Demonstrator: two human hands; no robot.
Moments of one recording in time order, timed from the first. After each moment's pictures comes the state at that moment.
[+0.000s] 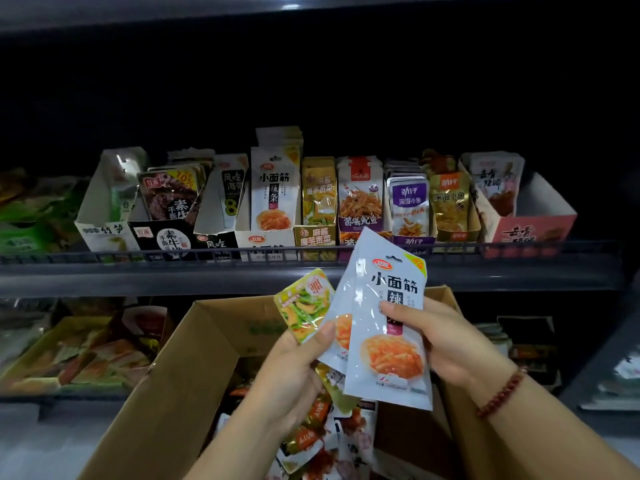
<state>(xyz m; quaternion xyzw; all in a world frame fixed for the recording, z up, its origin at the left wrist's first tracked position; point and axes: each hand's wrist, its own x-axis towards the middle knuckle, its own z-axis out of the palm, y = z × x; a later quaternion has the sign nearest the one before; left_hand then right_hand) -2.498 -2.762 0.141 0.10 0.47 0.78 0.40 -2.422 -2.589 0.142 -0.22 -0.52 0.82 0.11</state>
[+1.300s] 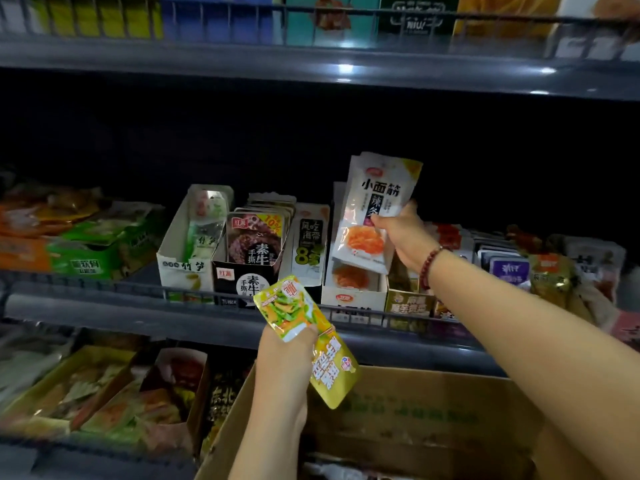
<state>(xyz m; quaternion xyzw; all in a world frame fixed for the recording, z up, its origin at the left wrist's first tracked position) -2.633 -2.816 0.164 0.02 0.59 0.80 0.13 -2.694 -2.599 0.250 -0.23 -0.73 0.56 0.32</state>
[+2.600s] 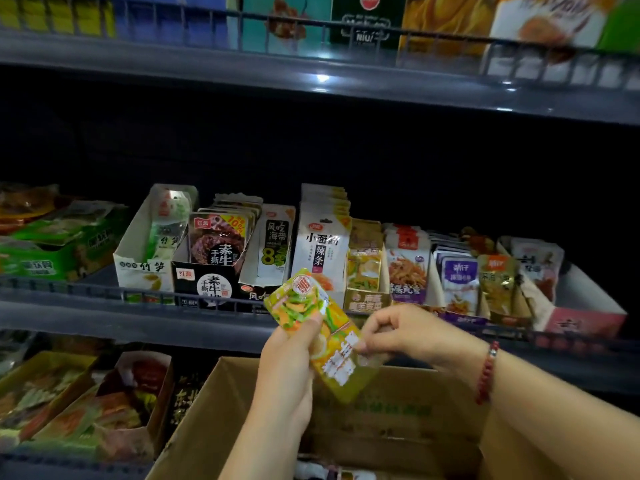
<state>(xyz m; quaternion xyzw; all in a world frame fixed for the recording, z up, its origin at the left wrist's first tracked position) -2.599 -2.776 0.176 0.00 0.47 0.85 0.24 -2.536 -2.628 0.217 -0.14 -0.87 0.47 -0.02</state>
